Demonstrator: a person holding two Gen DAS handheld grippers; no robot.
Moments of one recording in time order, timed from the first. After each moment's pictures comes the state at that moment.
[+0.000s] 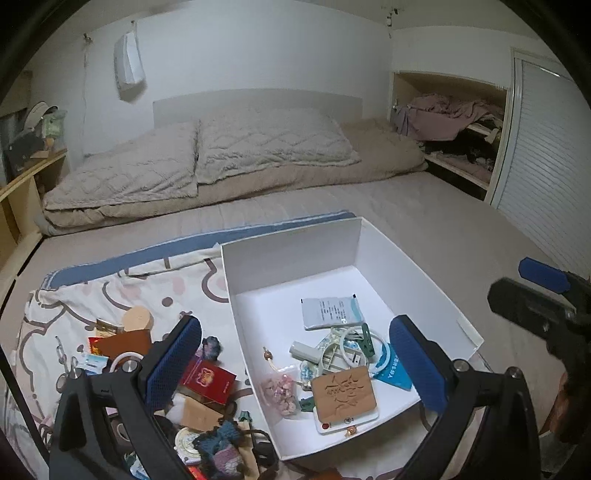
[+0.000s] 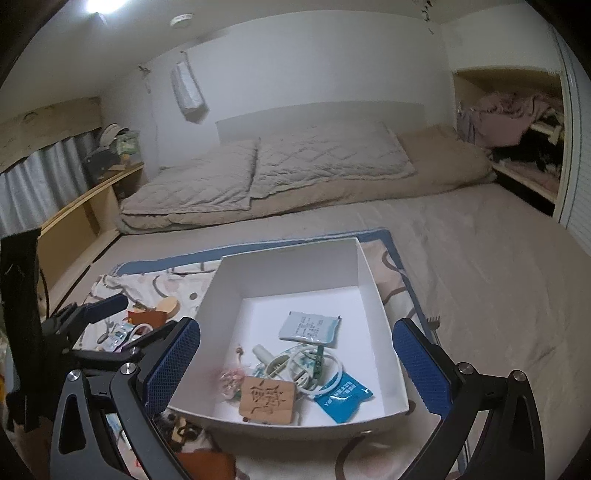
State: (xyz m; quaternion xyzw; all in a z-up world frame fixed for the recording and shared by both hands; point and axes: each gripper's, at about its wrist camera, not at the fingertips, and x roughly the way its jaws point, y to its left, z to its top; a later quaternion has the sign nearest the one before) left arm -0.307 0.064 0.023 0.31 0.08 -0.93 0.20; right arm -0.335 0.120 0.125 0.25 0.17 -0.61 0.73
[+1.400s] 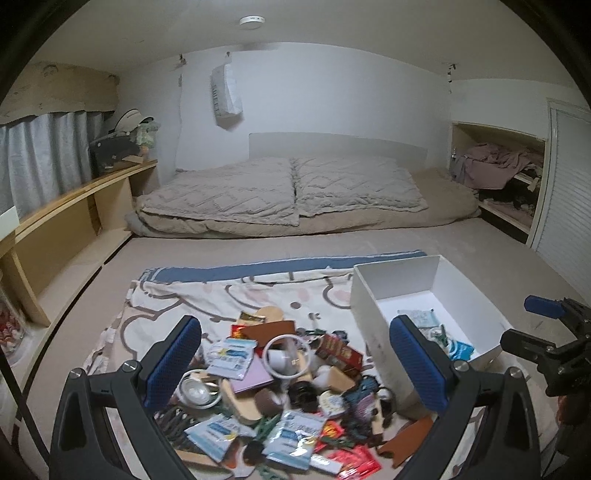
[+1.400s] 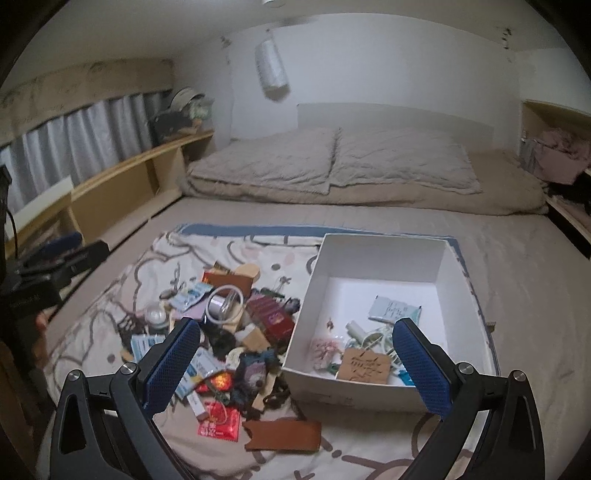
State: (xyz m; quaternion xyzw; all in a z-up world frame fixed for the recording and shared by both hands) left arm -0.109 -0.004 0.074 0.24 0.08 -0.92 0.32; right arm -0.221 0.181 0.137 0.21 0.22 -0.53 0.79
